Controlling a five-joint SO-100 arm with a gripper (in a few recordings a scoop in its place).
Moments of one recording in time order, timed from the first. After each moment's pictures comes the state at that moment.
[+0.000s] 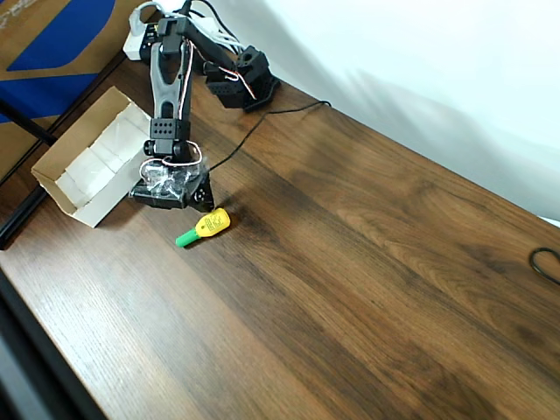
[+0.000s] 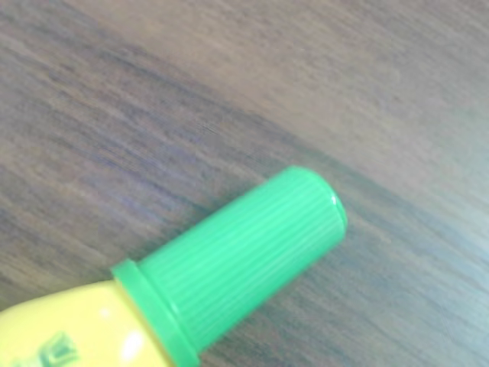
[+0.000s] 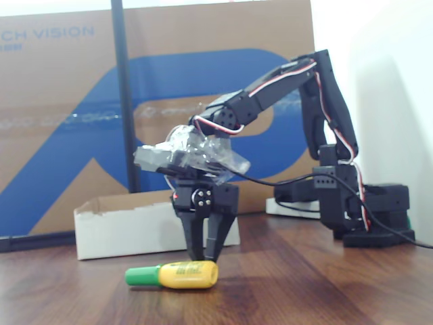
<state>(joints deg) -20.6 78.7 102.0 41.4 -8.0</state>
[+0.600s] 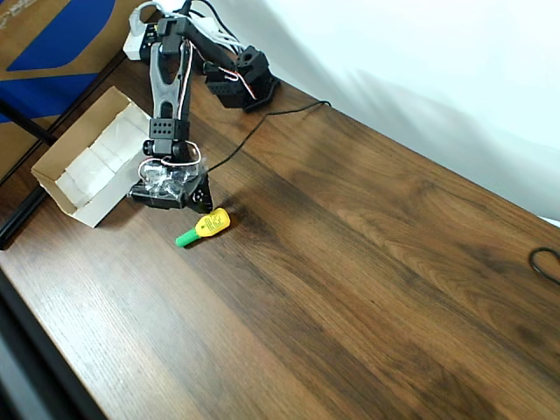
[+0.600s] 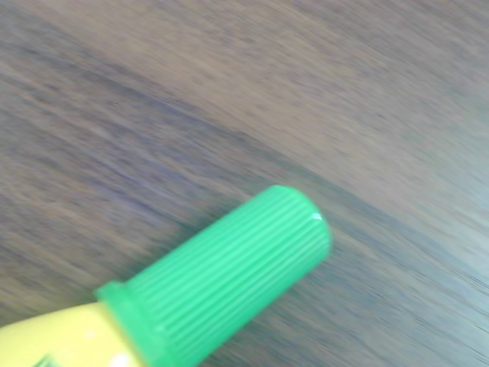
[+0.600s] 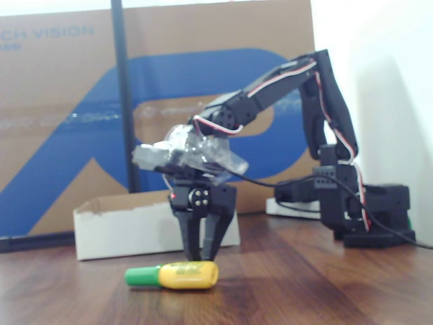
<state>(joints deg) -20.9 78.7 102.0 40.3 -7.9</state>
